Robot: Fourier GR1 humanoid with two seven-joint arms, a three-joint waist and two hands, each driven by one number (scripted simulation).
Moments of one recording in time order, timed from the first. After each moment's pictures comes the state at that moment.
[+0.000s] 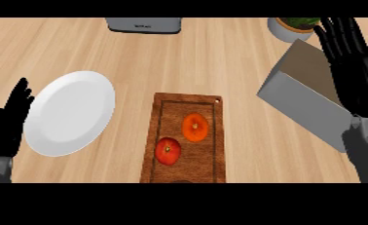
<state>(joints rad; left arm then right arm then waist) -0.02 0.58 -0.06 -1.45 0.24 0.34 0.18 -0.32 -0.42 0.02 -1.69 -0.30 -0.13 0.10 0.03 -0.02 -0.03</state>
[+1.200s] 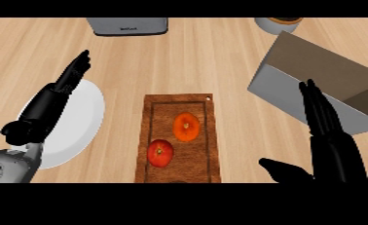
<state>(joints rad) -0.18 0.57 -0.25 -1.60 0.18 0.08 -0.06 0.00 -0.54 0.49 -2.10 0.82 -0.30 0.79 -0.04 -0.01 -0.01</state>
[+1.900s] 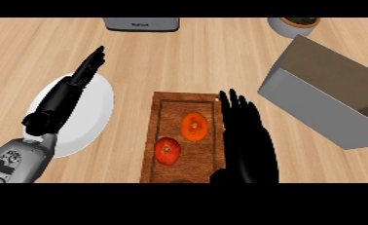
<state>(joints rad) -0.26 0.52 -0.28 -1.54 0.15 0.05 -0.08 -0.29 -0.18 0.73 -1.93 0.93 0.19 1.17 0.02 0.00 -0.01</state>
